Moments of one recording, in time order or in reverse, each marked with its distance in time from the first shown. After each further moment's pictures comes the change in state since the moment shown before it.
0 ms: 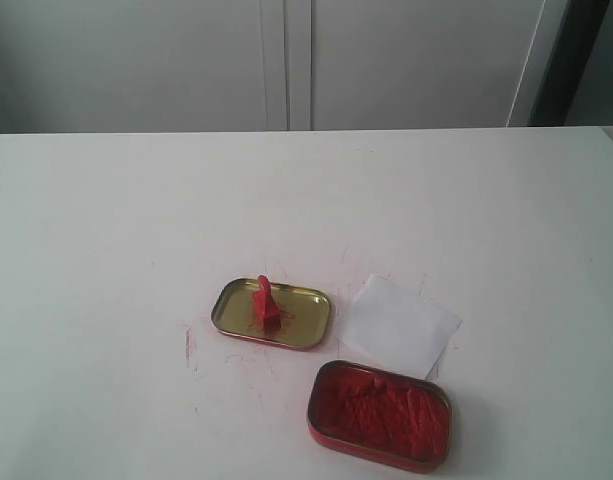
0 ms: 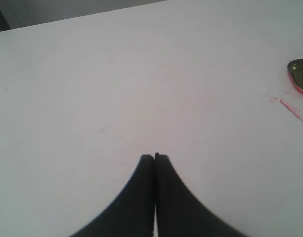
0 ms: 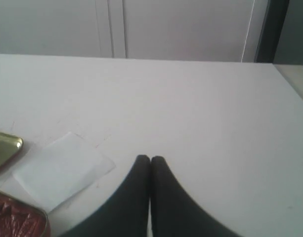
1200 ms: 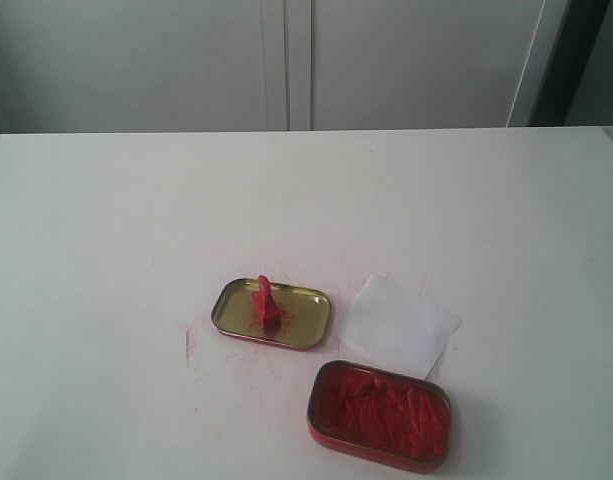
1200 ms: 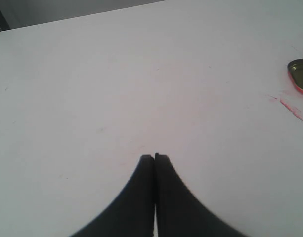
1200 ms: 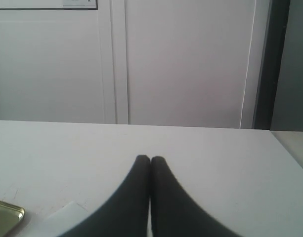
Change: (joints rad) left arm 0.000 0.000 0.000 0.000 0.000 0.000; right arm 0.000 0.000 -0.002 0.000 -0.212 0.000
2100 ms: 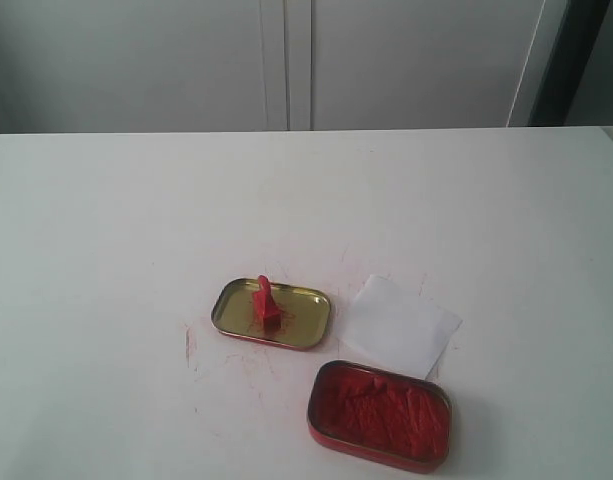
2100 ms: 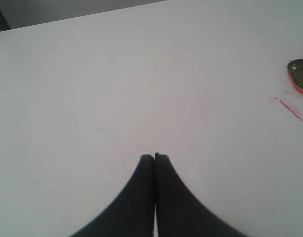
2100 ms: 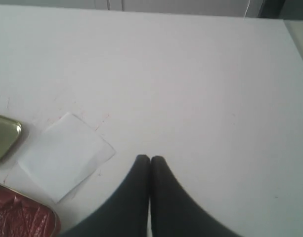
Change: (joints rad) left arm 0.000 0.000 0.000 0.000 0.000 0.000; right arm 0.000 0.584 -0.457 0.000 0.431 0.000
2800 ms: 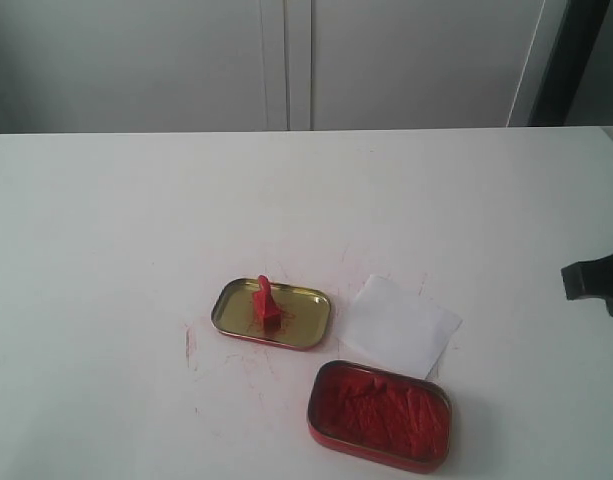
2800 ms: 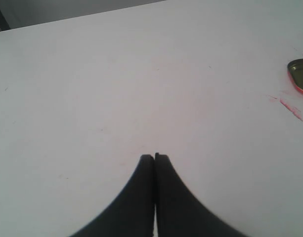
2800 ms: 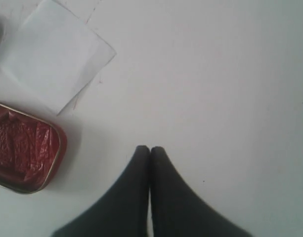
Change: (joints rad) left arm 0.000 0.000 0.000 0.000 0.000 0.000; right arm 0.000 0.437 -0.281 0.053 0.361 0.000
